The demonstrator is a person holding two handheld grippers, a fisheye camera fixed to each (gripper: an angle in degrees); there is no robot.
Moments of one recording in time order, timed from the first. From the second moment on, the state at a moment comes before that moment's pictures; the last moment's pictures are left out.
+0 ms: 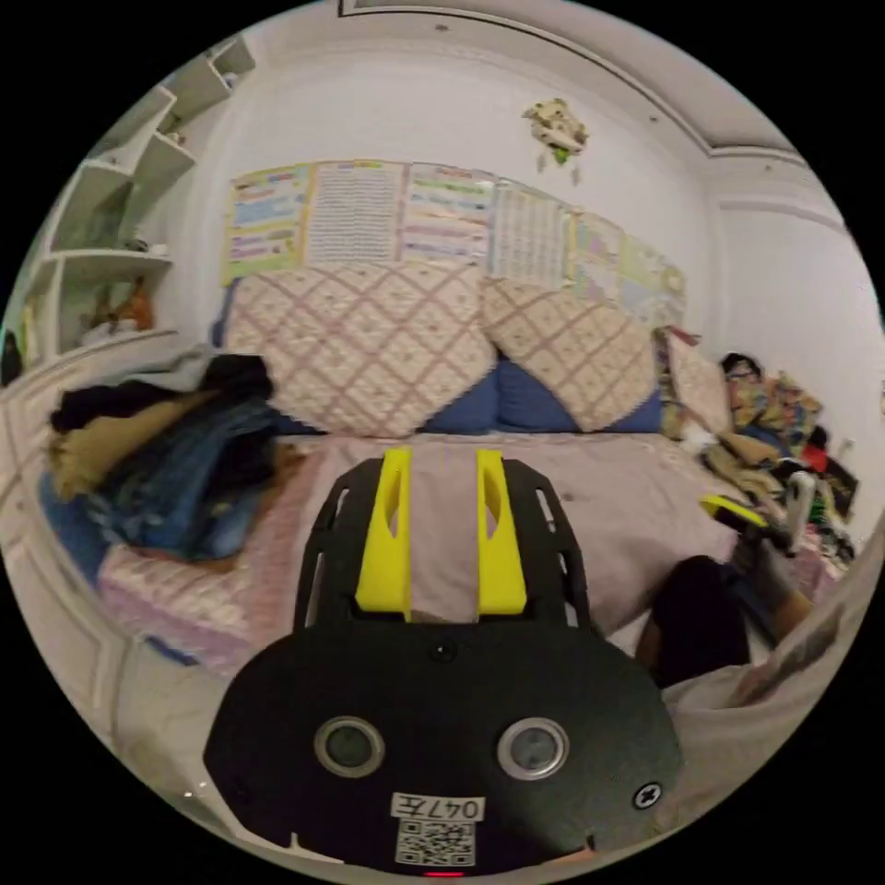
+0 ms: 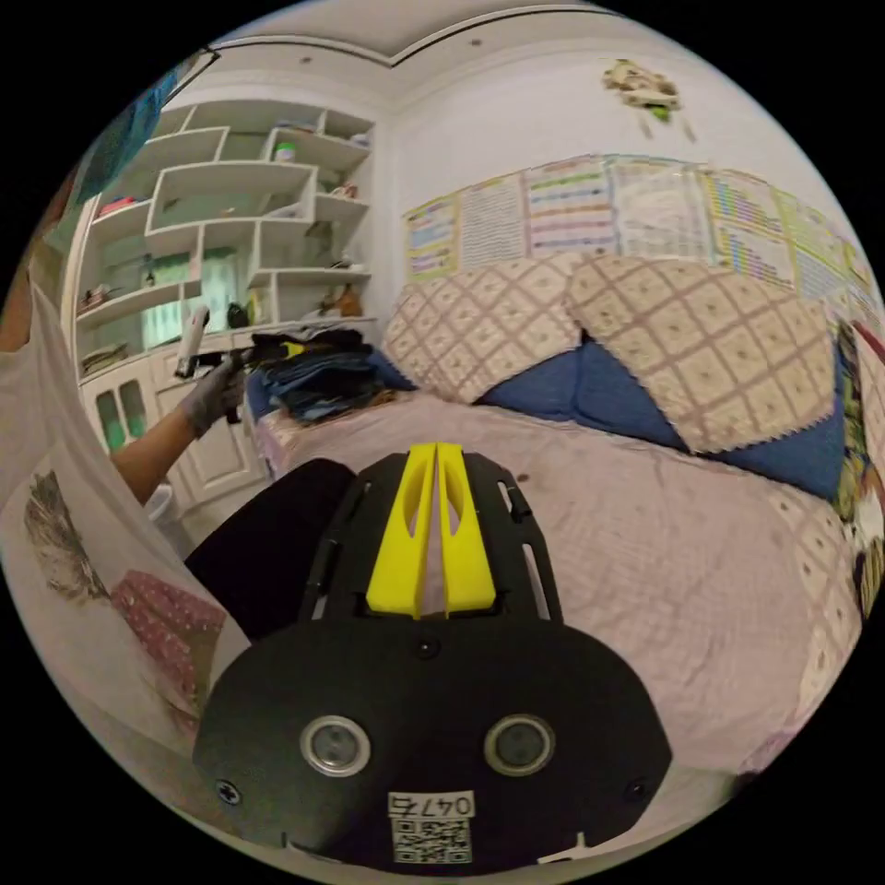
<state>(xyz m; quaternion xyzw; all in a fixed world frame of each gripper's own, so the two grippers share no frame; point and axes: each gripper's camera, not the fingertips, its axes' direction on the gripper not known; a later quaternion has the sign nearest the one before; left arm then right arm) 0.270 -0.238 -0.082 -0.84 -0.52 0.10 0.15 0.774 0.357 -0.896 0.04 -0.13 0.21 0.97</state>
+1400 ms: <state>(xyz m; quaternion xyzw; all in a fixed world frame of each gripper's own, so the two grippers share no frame) 0.030 -0.271 -0.310 -0.86 -0.33 0.33 -0.22 0.681 0.393 -0.709 -0.05 -0.26 0.37 0.89</state>
